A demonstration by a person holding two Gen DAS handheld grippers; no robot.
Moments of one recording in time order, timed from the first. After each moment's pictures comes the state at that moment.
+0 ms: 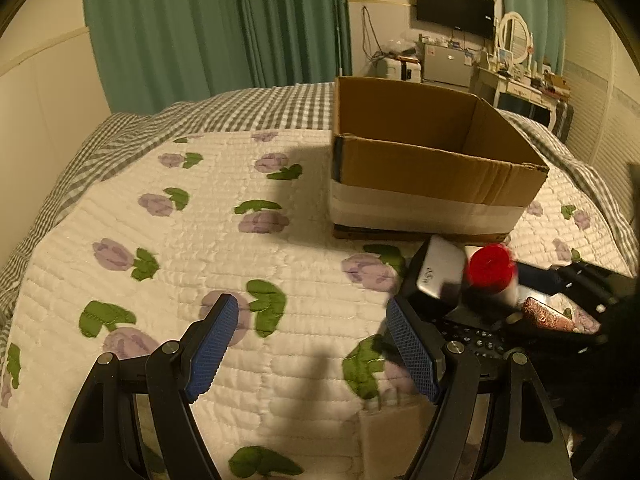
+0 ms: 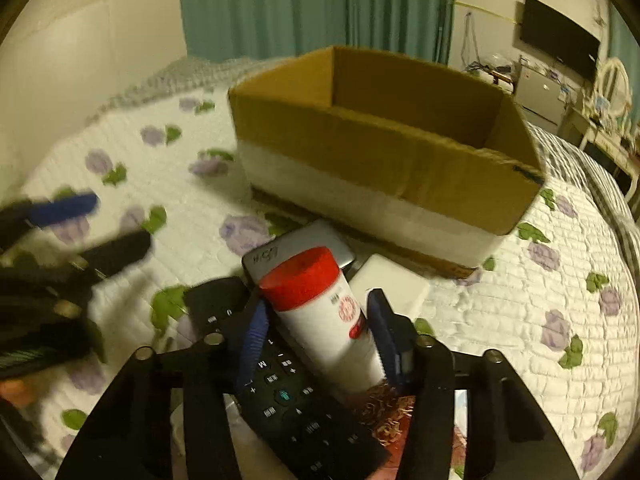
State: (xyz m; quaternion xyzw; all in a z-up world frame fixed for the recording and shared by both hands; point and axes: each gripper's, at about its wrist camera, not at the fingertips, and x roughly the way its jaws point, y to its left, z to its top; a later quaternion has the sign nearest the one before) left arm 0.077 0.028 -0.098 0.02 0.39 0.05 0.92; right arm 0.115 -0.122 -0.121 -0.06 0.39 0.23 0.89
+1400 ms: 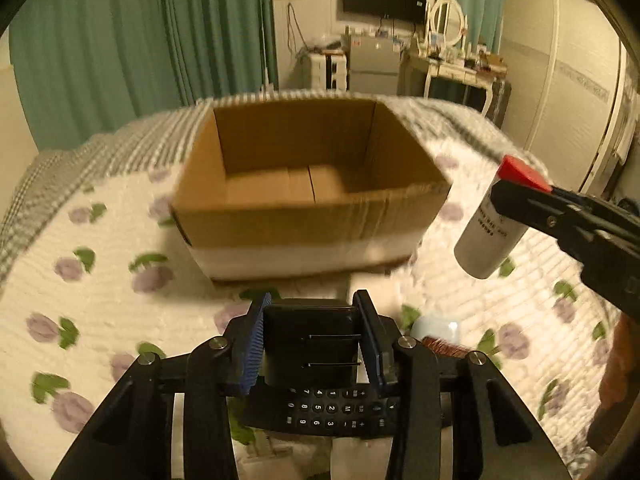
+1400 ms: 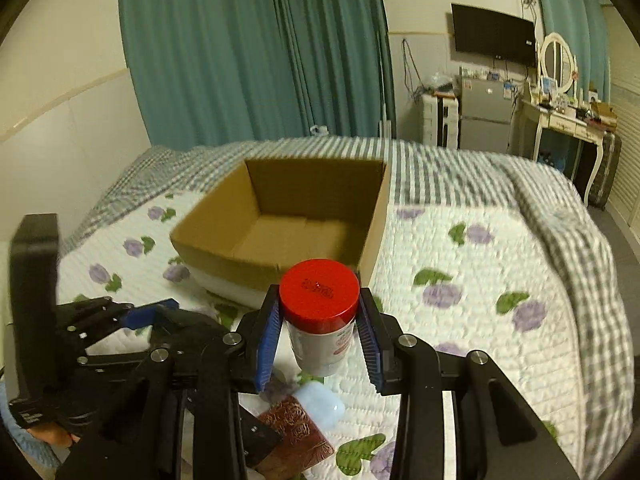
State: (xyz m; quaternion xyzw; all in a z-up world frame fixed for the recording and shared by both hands) left arm 0.106 -0.036 -0.061 0.04 0.40 -0.07 0.91; right arm 0.119 -0.215 -0.032 0.02 0.32 0.18 0.93
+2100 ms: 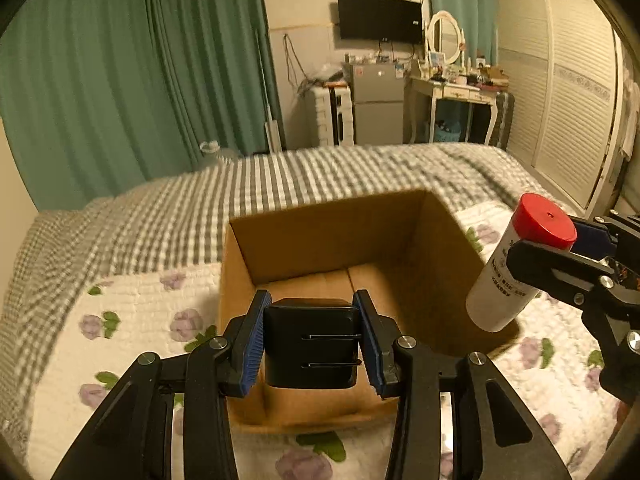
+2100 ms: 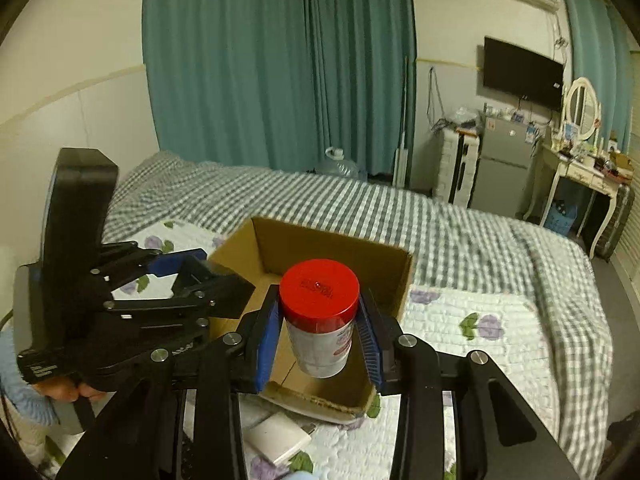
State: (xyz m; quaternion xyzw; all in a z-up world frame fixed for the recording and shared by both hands) left arm 0.228 -0.021 -0.031 0.08 0.35 -0.07 0.93; right arm 0.204 -0.172 0.005 -0.03 0.29 0.20 0.93
